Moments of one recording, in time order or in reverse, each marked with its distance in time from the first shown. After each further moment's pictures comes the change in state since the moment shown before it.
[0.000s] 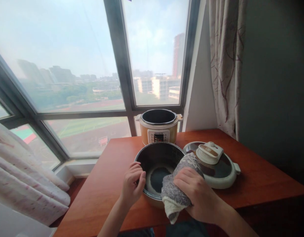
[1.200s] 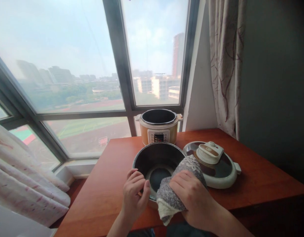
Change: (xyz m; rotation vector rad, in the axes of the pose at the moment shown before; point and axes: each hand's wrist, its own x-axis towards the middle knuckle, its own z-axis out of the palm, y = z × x) left_hand -0.019 0.020 0.008 0.135 0.101 0.081; right_hand 0.003 -0.012 0.016 -0.014 -0.011 0.026
